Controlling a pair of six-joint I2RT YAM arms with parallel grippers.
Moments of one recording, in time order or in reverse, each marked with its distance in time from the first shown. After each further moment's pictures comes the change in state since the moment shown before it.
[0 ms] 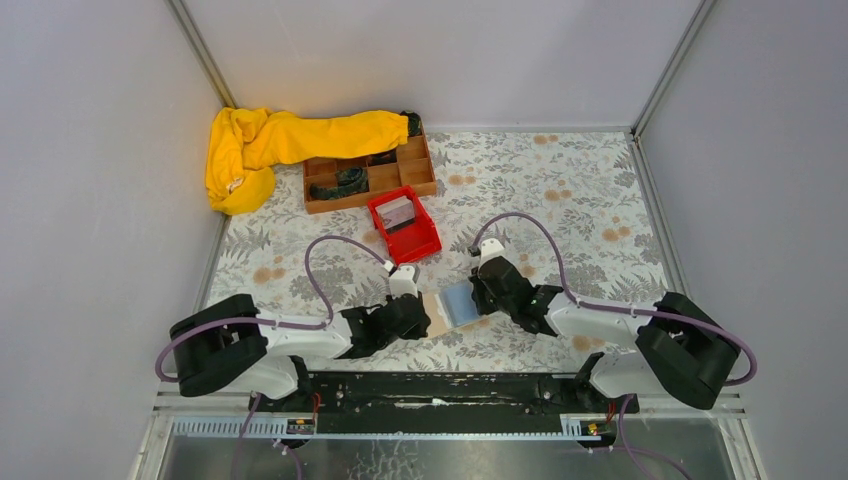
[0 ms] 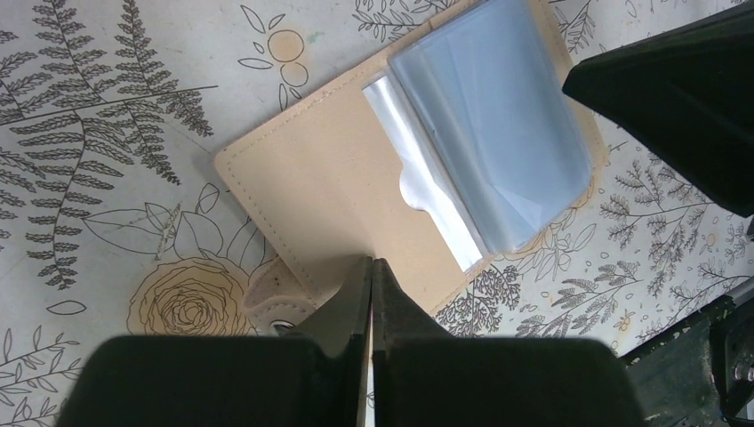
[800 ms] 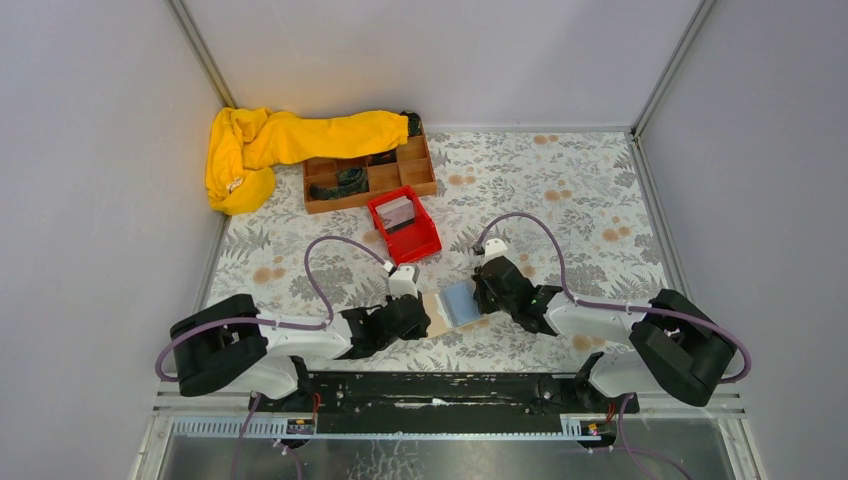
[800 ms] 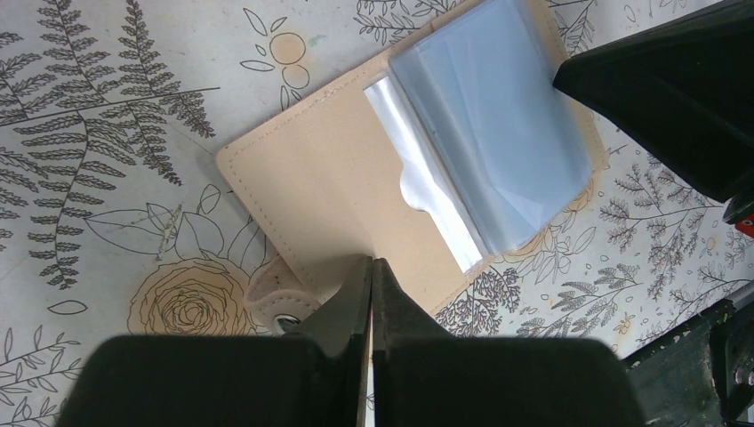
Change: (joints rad) left arm 0.000 0.003 -0.002 0.010 -0.015 -0.004; right arm -0.020 0.034 -0.013 0.047 -0.012 0.034
